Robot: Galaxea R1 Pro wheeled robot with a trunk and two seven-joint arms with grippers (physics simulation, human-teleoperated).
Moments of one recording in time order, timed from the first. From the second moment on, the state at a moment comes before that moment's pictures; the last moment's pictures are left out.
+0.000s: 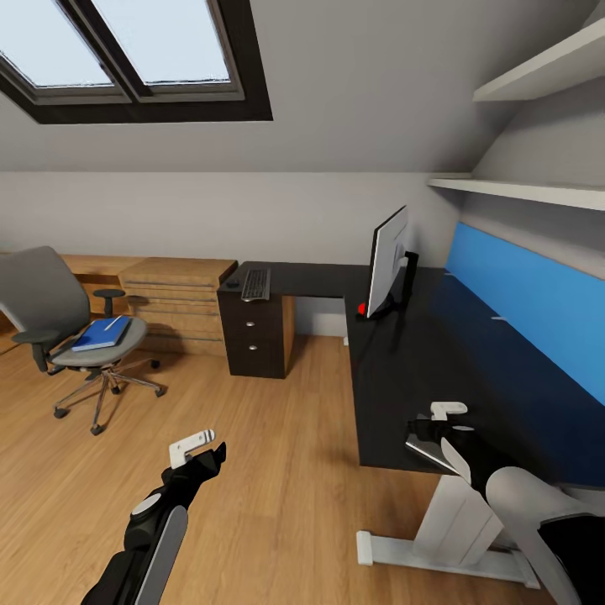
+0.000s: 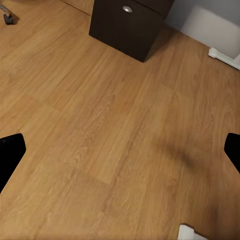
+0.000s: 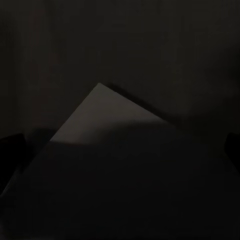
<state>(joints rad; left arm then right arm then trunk) -0.22 -0.09 0.00 -1.42 0.34 0.43 0.28 -0.90 -0.18 0.25 -0.24 -0.25 0.15 -0.01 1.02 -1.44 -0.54</state>
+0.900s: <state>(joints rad) -0.22 -0.09 0.00 -1.42 0.34 0.43 0.28 -0.90 -0.18 0.24 -0.21 -0.25 0.14 -0.01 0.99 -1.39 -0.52</state>
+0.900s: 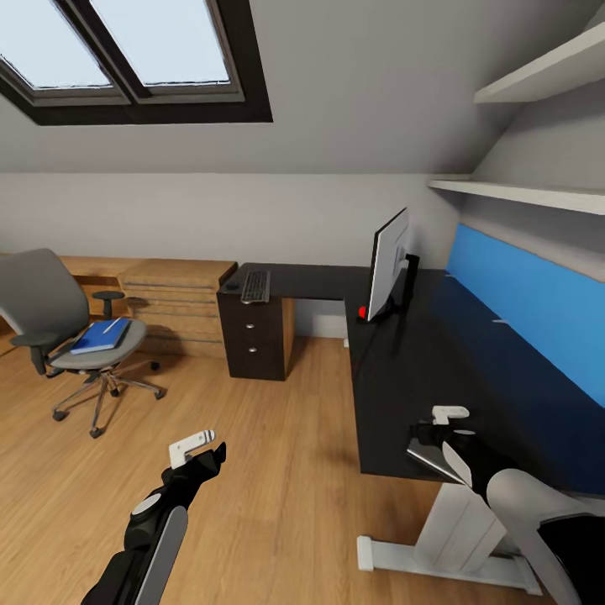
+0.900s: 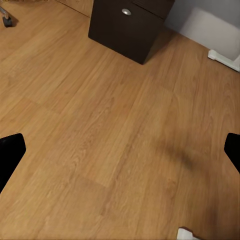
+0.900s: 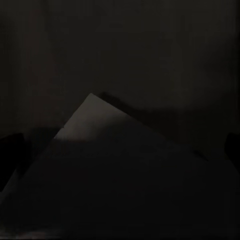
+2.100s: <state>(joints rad) -0.22 -0.09 -0.04 -1.38 0.34 0.43 0.29 -0.54 -0.35 0.08 -1.01 -0.72 0.32 -0.06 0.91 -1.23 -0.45</state>
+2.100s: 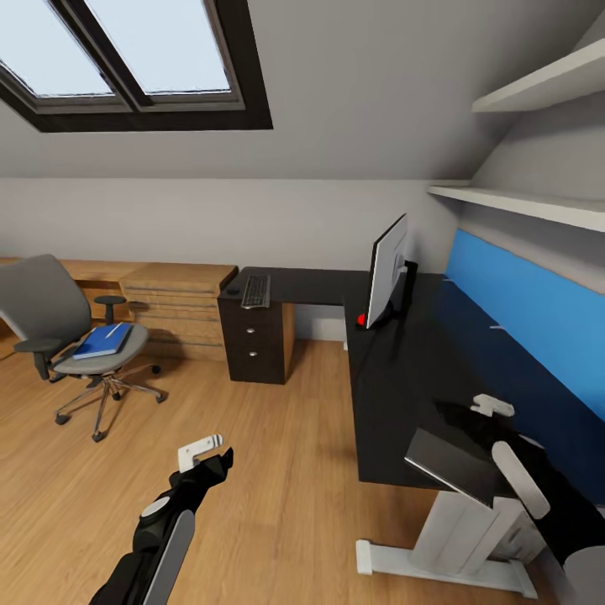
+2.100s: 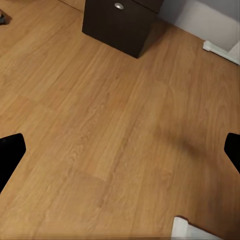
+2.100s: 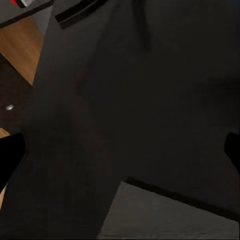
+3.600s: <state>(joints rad) -0.22 -0.08 -0.03 -1.38 0.34 0.43 0.29 -0.43 -0.36 -0.25 -1.09 -1.21 0.53 -0.07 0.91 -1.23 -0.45</state>
